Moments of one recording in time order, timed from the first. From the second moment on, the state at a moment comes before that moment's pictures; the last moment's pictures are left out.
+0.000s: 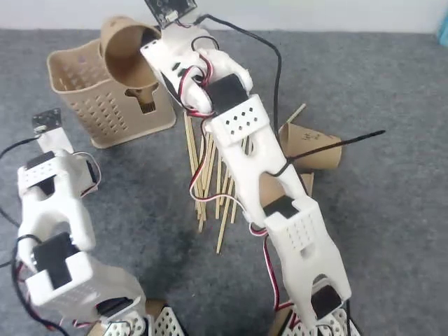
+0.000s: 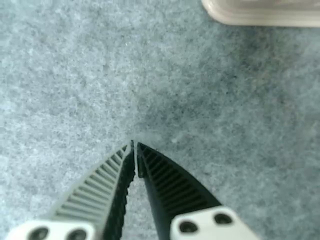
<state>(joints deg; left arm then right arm) -35.7 4.7 33.1 53.2 -1.6 -37.8 43.1 -72.7 57.3 6.4</state>
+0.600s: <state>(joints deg) -35.7 4.7 33.1 53.2 -1.6 -36.9 48.4 -73.4 56.8 6.1</state>
